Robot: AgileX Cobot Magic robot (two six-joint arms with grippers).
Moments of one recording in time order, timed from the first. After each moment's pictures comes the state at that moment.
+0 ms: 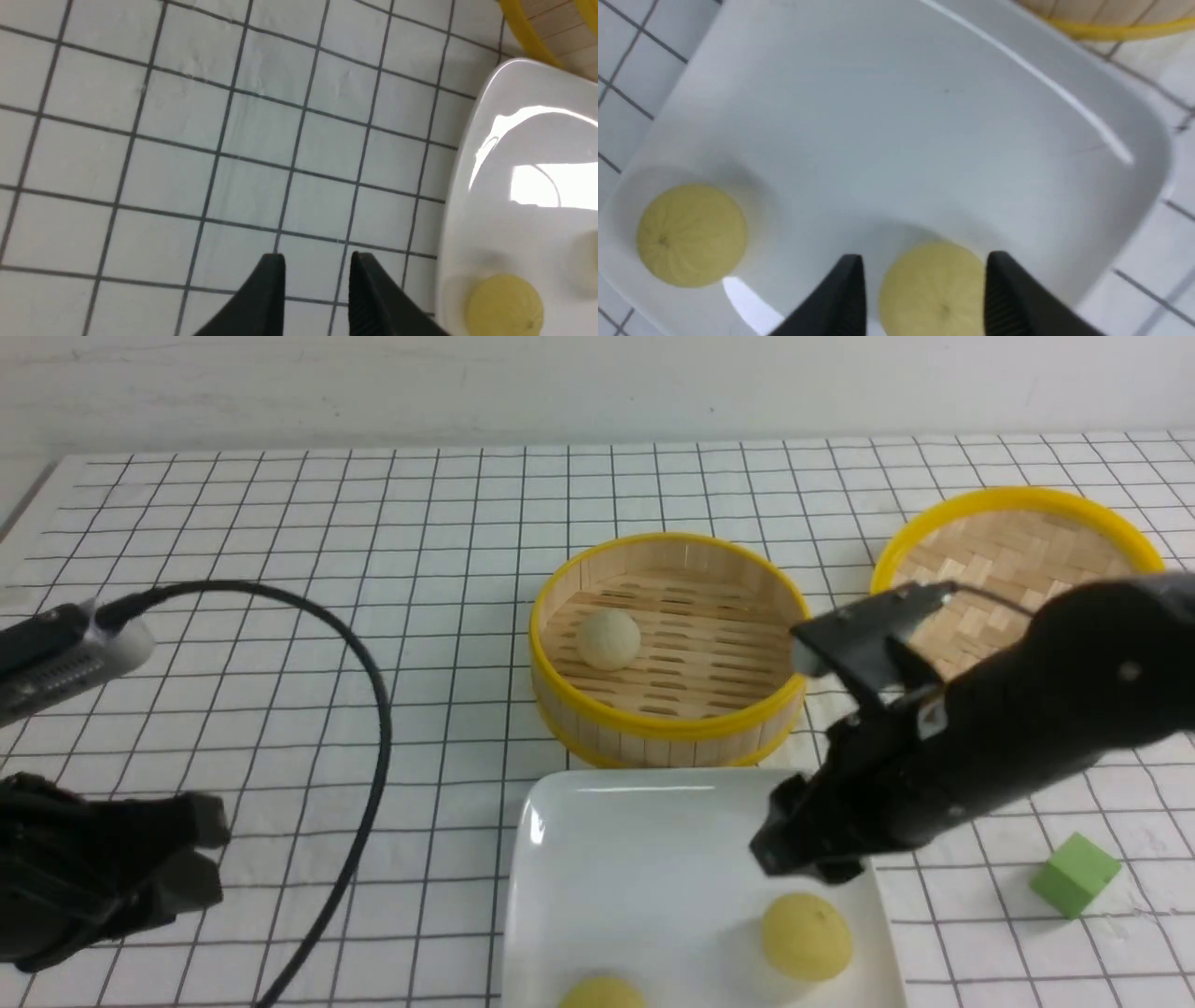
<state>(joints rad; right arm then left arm) 0.55 1.48 -1.02 0.31 0.71 -0.14 -0.08 0.95 -0.71 -0.26 0.84 -0.20</state>
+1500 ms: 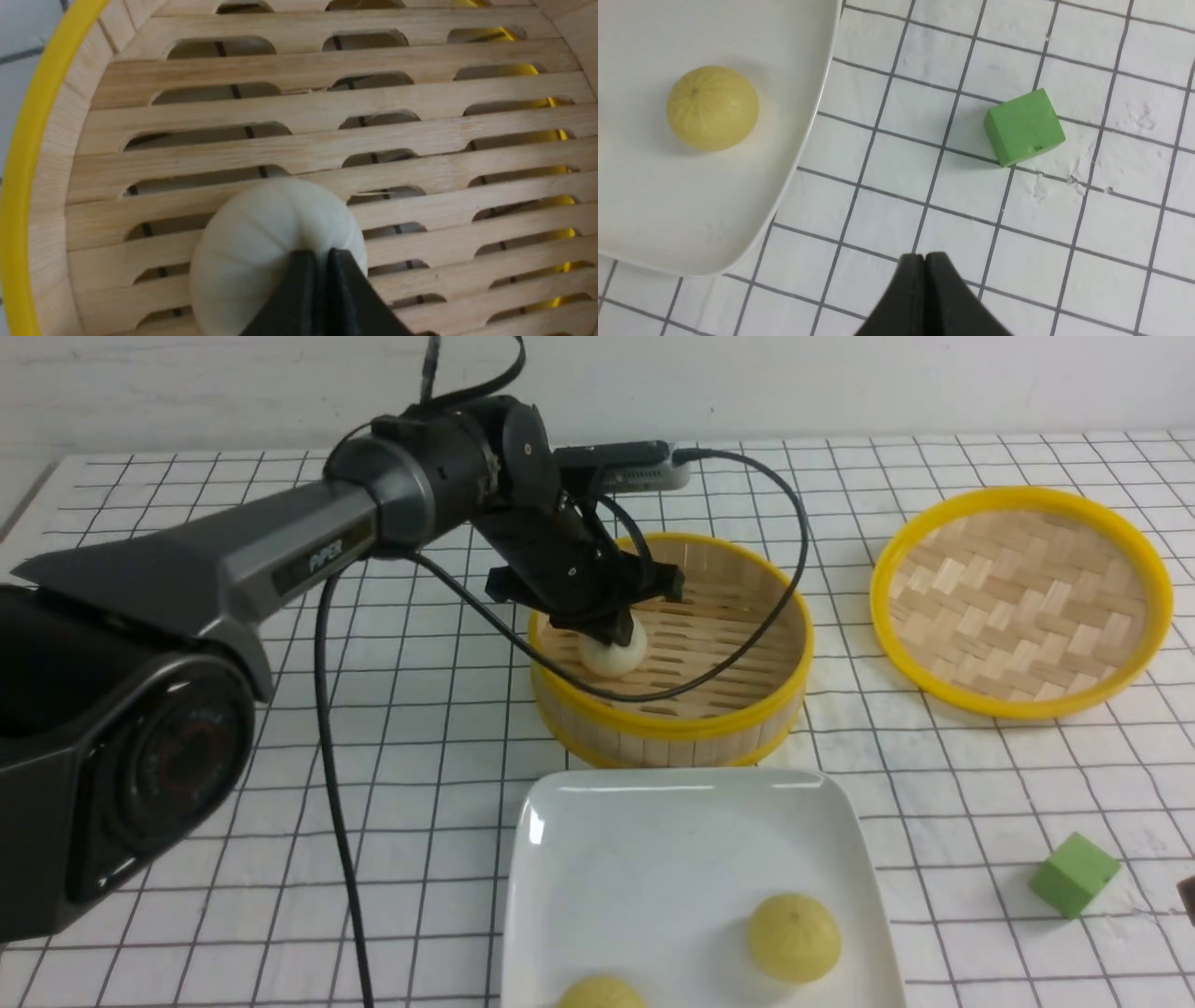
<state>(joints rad) 0.28 0.84 -0.69 0.12 0.91 -0.01 -0.45 2.23 -1.92 -0.26 0.81 -0.02</state>
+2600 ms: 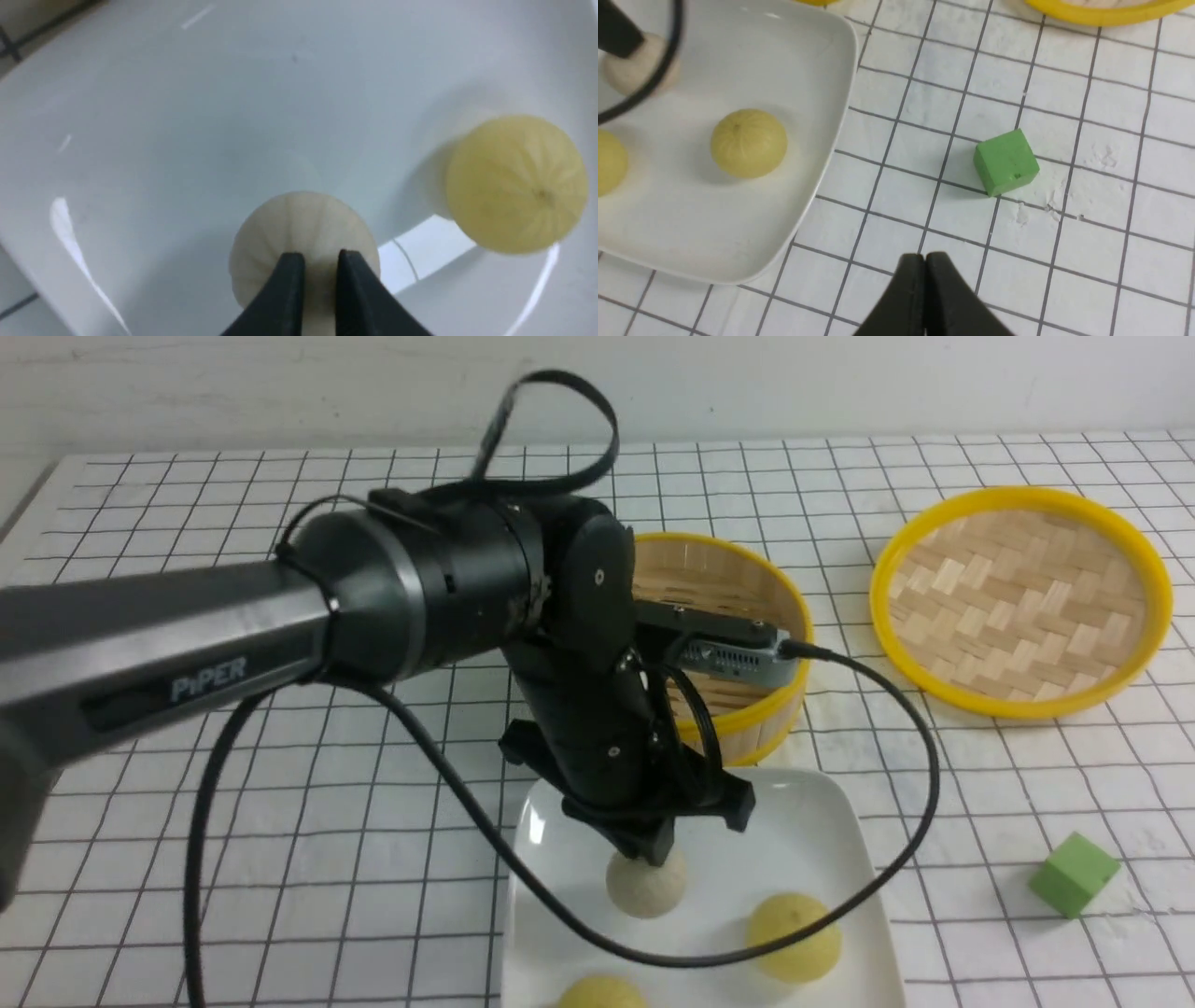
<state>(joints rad) 0.28 0.52 -0.69 0.11 0.97 -0.01 -0.72 1.86 -1.39 -0.17 0.89 -0.12</state>
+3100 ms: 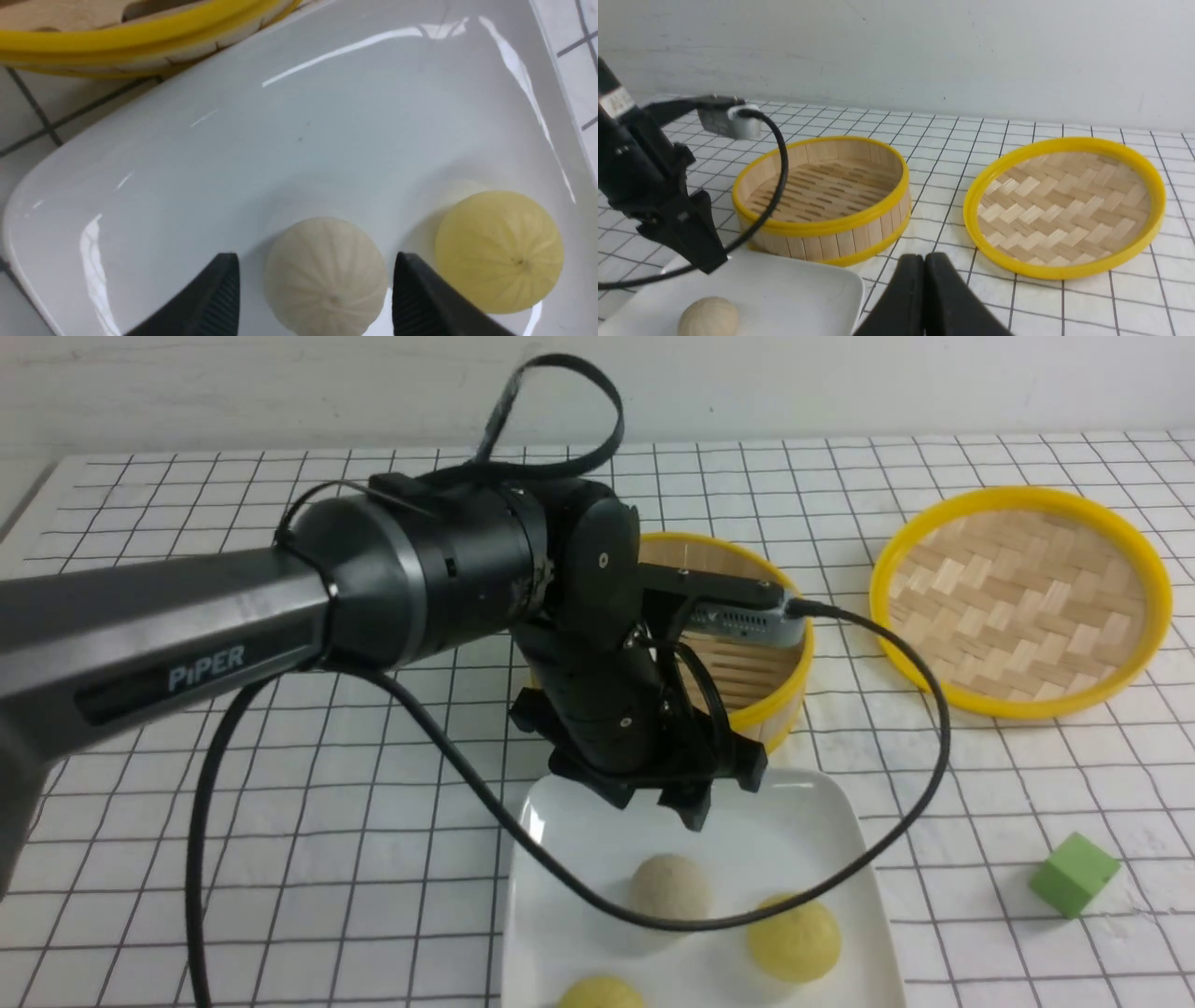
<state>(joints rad) 0.28 0.08 -0.34 0.11 0.46 -0.01 -0.72 1.84 -1.42 -0.15 0.87 -0.14</state>
